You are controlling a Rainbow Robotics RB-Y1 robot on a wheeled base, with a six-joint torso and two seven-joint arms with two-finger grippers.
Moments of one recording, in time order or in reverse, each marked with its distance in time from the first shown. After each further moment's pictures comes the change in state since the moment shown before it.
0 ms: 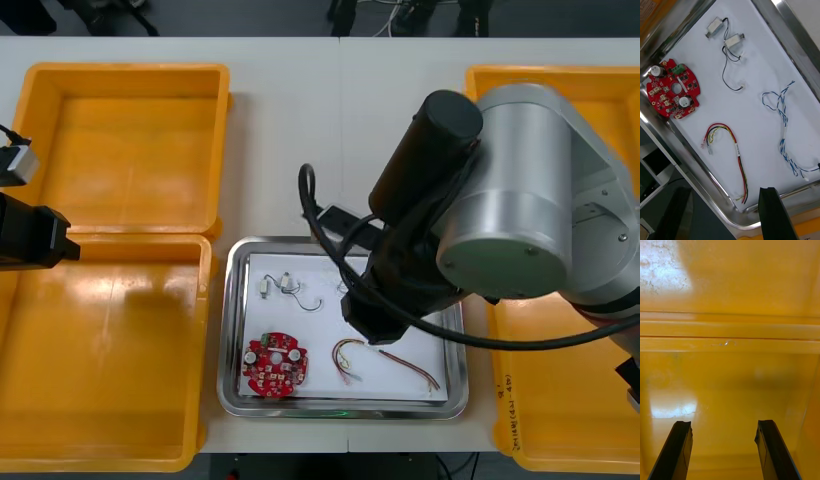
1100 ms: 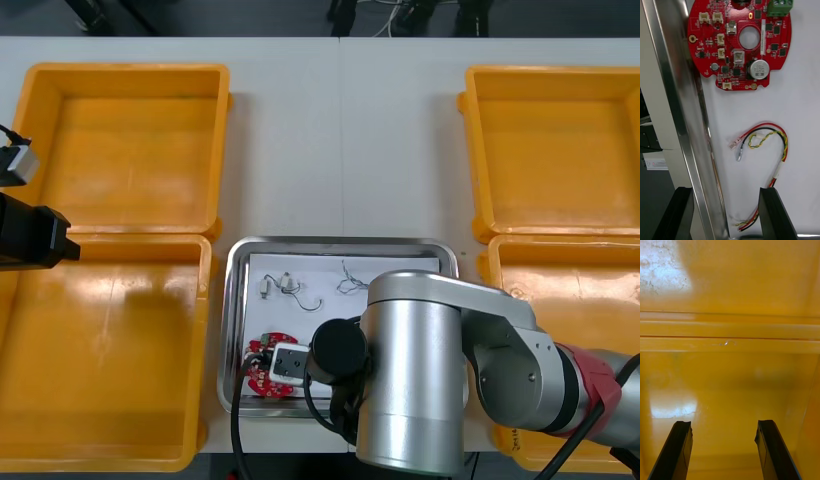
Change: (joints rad) right arm 0.089 0.042 0.448 -0.022 0.378 -0.088 0.297; left arm 0.000 0.000 0.000 -0.001 0.000 0.000 0.000
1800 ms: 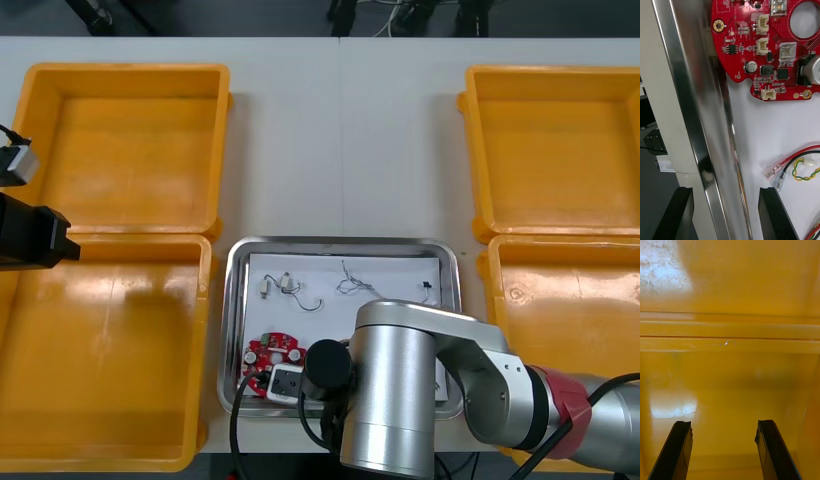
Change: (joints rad) right arm 0.061 0.023 0.058 0.135 0.027 -0.130 0.007; left arm 0.000 0.000 0.000 0.000 0.000 0.000 0.000
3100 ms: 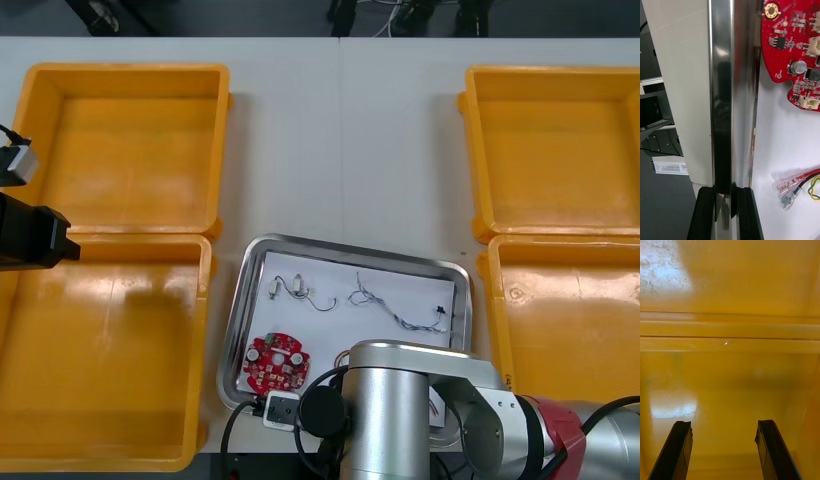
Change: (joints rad) right arm 0.048 0.011 0.079 0.001 0.102 -0.040 0.001; left arm 0.000 0.000 0.000 0.000 0.000 0.000 0.000
